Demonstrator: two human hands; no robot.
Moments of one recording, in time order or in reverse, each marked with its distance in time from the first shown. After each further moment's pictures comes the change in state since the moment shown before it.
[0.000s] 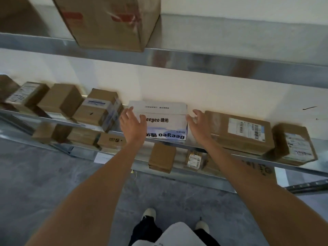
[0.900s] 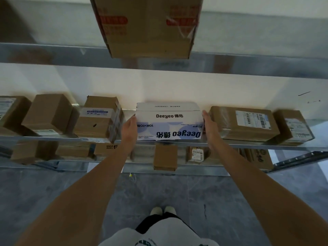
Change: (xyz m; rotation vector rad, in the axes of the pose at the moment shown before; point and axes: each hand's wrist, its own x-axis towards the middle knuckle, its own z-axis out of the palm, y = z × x) left_hand 0.070 -0.066 -0.014 -0.570 -0.432 -0.289; right_hand -0.005 -0.017 0.033 0.537 0.165 0.489
